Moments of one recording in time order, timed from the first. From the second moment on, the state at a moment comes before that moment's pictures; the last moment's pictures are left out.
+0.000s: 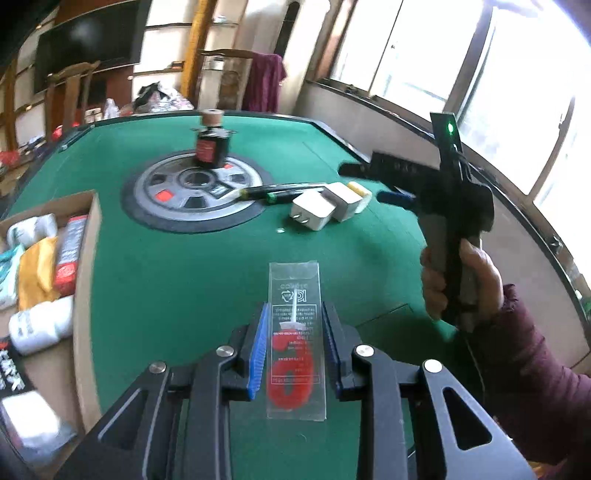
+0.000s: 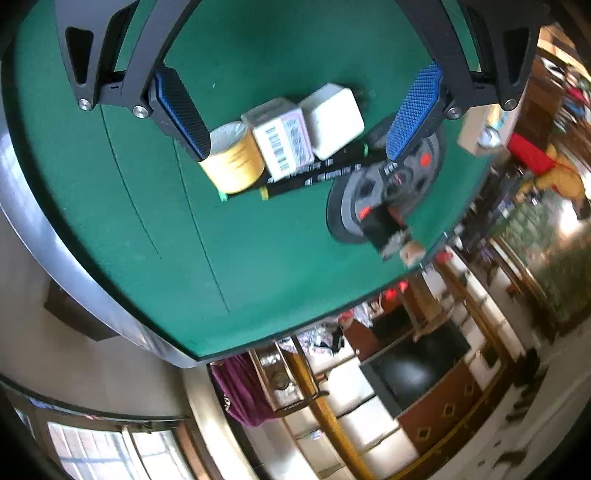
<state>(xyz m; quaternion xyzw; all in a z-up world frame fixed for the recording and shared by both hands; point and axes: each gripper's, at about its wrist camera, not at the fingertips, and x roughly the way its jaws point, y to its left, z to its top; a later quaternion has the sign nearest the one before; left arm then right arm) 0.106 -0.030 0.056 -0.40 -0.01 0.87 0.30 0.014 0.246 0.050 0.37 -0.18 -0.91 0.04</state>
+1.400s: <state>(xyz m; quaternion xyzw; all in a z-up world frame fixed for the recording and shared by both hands) 0.147 -0.117 0.052 -0.37 -0.13 0.86 0.33 0.023 0.188 0.025 0.47 -0.23 -0.85 -0.04</state>
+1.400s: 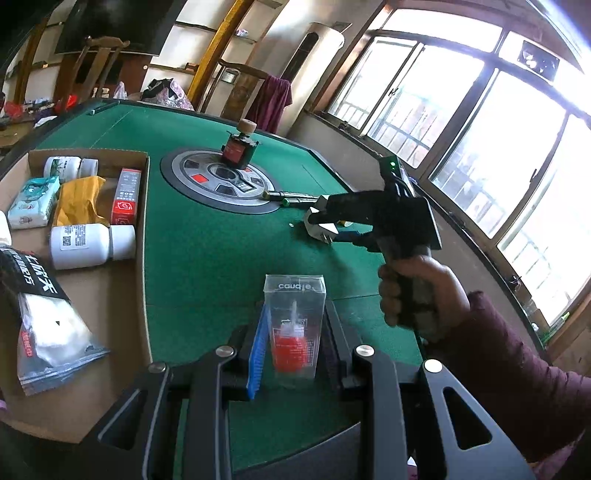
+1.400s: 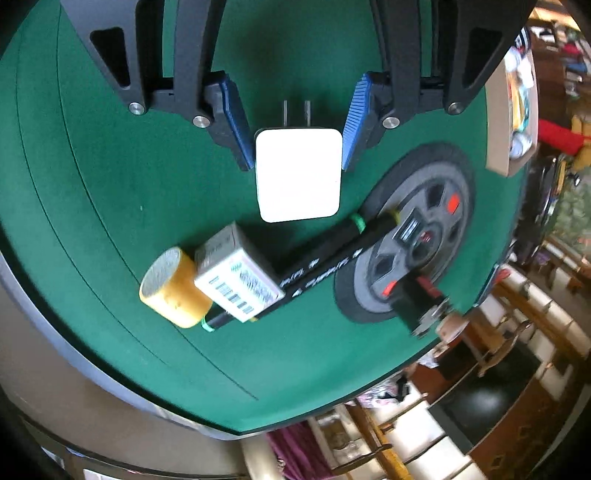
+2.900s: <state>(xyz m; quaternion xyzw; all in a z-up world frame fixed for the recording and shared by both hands) 0.035 -0.279 0.037 -0.45 -0.17 0.87 0.12 0.066 -0.113 0.024 0.53 -0.07 -0.79 0.32</state>
